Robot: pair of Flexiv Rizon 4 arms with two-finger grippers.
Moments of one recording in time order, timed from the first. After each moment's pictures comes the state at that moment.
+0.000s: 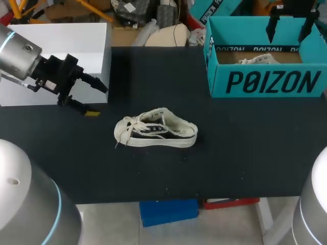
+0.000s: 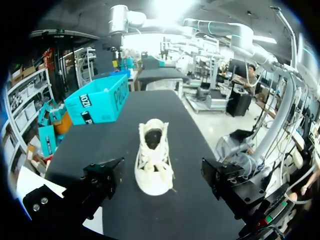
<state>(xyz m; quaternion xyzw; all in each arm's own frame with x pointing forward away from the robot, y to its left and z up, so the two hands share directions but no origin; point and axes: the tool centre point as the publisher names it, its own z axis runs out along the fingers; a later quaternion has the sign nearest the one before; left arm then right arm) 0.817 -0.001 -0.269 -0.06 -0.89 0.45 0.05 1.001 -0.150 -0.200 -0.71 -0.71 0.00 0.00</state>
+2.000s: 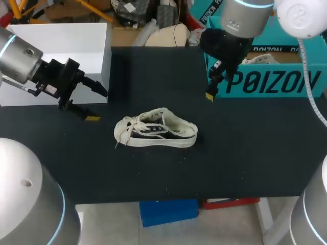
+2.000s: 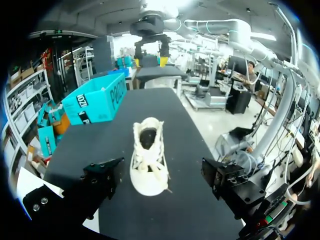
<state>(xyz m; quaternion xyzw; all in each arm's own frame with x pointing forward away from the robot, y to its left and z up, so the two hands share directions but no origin) 0.805 -0.002 -0.272 -0.06 -0.89 0.45 0.05 0.803 0.080 -0.217 -0.31 -0.95 -0.06 0.00</state>
